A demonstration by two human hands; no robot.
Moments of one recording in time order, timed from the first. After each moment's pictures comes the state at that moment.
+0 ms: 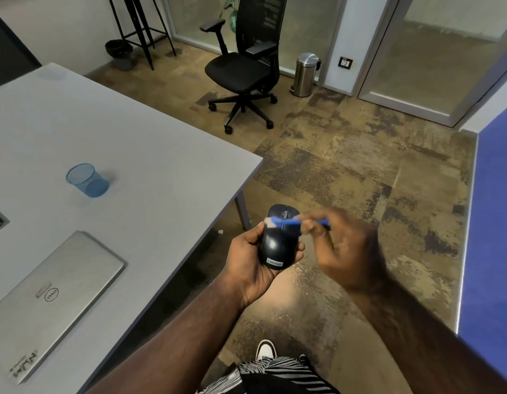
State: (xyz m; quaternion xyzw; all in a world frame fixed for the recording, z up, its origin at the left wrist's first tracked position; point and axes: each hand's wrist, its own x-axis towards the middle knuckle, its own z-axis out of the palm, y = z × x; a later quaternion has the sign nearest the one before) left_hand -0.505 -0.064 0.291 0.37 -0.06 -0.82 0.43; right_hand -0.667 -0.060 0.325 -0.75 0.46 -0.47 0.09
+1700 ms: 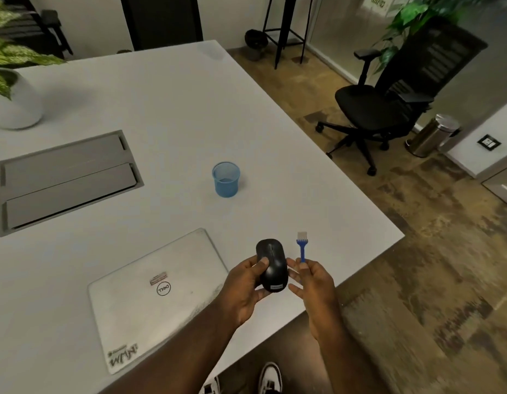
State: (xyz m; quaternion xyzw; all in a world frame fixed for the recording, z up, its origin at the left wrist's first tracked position) left_hand -0.155 -0.111 0.184 0.52 0.01 -0.64 0.57; right_hand -0.285 -0.159 0.217 -0.42 0.60 -0.28 0.62
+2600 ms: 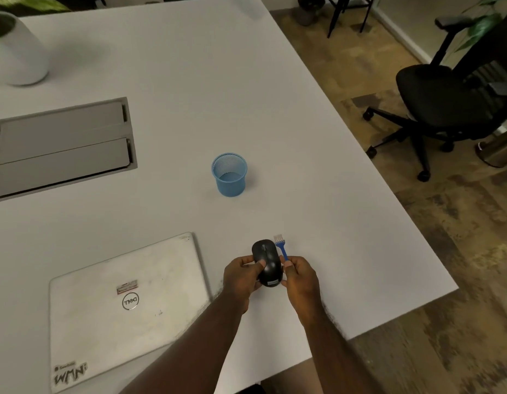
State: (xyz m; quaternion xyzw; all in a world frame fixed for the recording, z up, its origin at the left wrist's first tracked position) left_hand -0.144 -0.235 0.075 0.71 0.10 -0.48 0.50; right_hand -0.248 -0.300 0.076 -0.58 0.60 -0.10 0.54
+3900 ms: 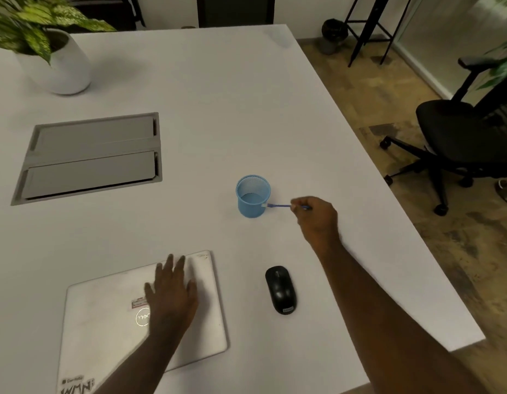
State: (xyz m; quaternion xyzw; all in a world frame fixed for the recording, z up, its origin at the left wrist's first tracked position) left_hand -0.041 -0.119 0.076 0.95 -0.25 -0.11 0.16; right_hand -0.132 -0.414 0.146 -0.73 0.48 -0.20 0.45
